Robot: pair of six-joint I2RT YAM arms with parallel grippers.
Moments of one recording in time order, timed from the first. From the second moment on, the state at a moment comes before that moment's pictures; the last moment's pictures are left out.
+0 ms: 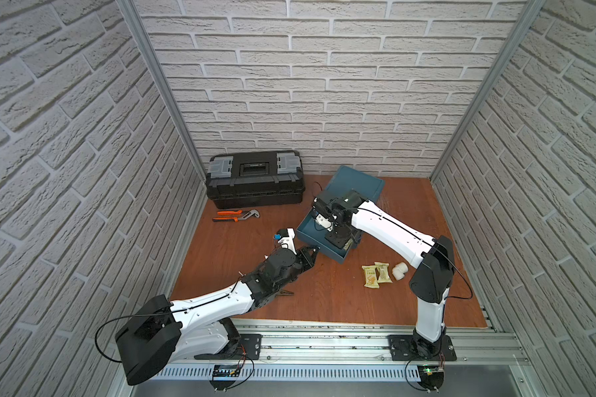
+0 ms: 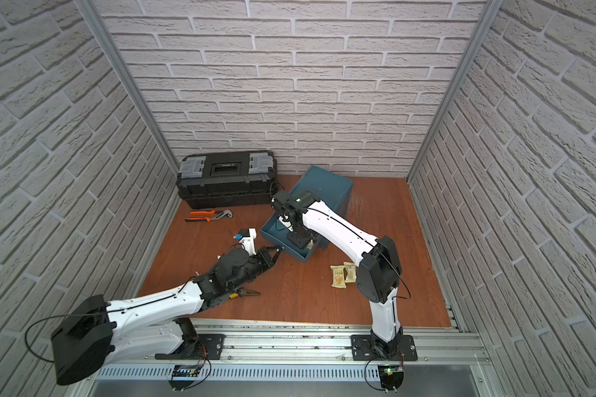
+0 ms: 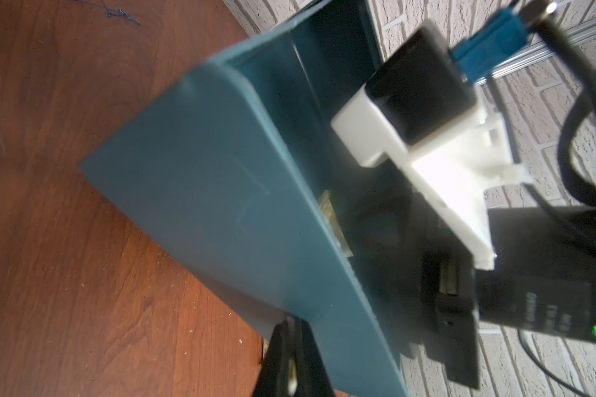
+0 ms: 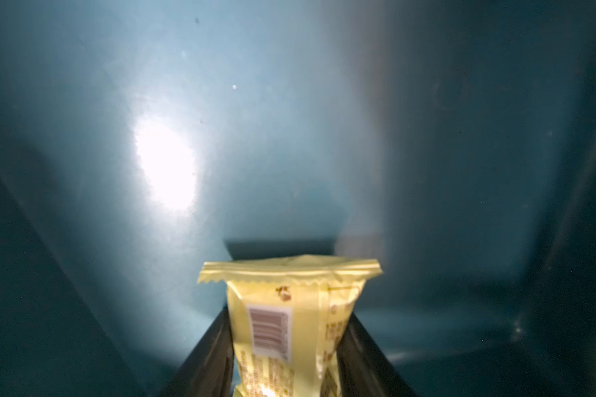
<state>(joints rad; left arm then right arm) -0.91 1.14 0.49 0.35 -0.14 -1.15 0.70 1.94 1.87 -1.41 0.27 -0.09</state>
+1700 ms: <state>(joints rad) -0.91 1.14 0.52 0.32 -0.15 -1.15 0.28 1.21 1.10 -1.13 0.08 0.33</state>
